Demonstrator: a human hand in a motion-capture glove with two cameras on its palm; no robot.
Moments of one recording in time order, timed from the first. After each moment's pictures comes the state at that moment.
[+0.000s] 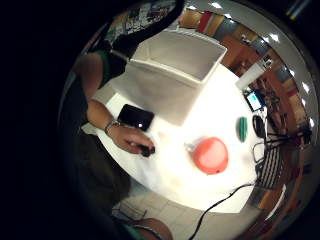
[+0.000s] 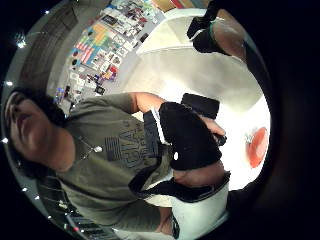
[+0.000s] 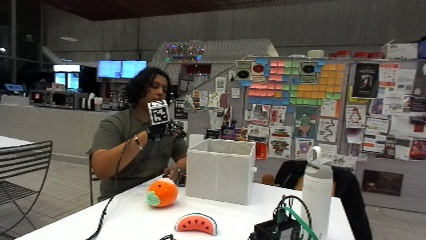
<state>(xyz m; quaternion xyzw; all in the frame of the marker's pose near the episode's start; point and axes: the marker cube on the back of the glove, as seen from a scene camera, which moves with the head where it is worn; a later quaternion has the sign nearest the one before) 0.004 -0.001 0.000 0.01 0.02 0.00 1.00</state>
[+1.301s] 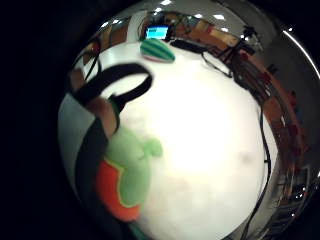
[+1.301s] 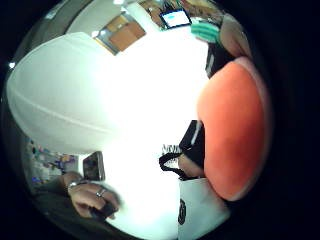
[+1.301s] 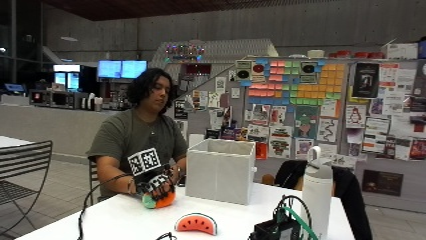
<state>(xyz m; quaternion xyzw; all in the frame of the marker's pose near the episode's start) 0.222 0.089 0.132 0.17 0.19 0.43 0.87</state>
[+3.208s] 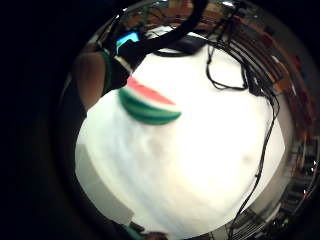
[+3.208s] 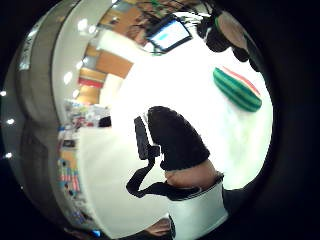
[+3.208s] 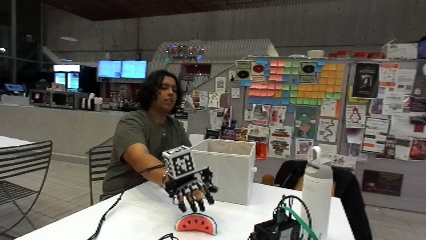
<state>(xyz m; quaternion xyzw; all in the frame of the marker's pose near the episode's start) 0.383 -0.026 0.067 0.11 0.08 0.59 0.79</state>
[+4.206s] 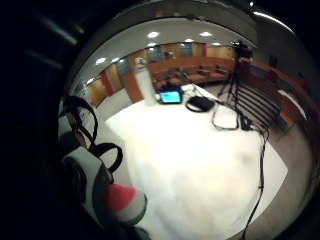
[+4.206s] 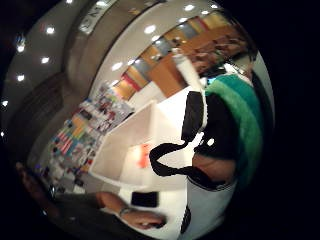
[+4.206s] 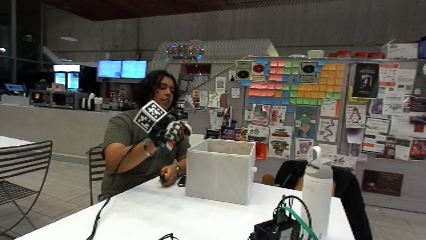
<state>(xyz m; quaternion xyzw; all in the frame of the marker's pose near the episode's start) 0.155 -0.017 -0.046 0.38 0.07 0.32 0.87</state>
